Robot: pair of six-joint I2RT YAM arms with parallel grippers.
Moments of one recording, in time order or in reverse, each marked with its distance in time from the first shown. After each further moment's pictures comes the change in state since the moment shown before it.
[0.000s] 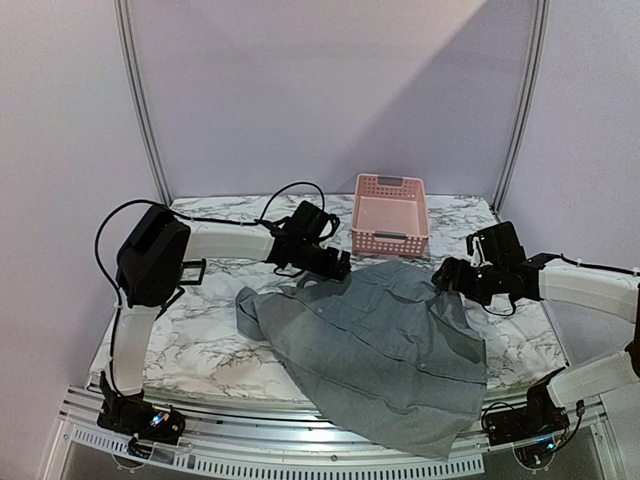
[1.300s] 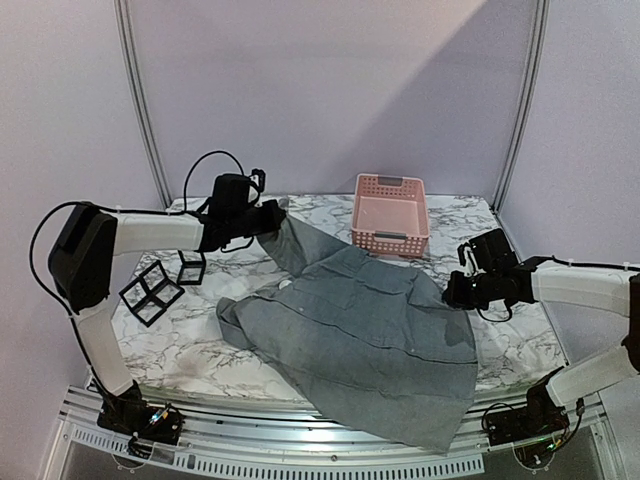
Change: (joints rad) left arm 0.244 -0.365 -0.388 0.414 0.080 -0.214; right arm 0.033 0.048 -0.015 -0.019 -0.006 -0.051
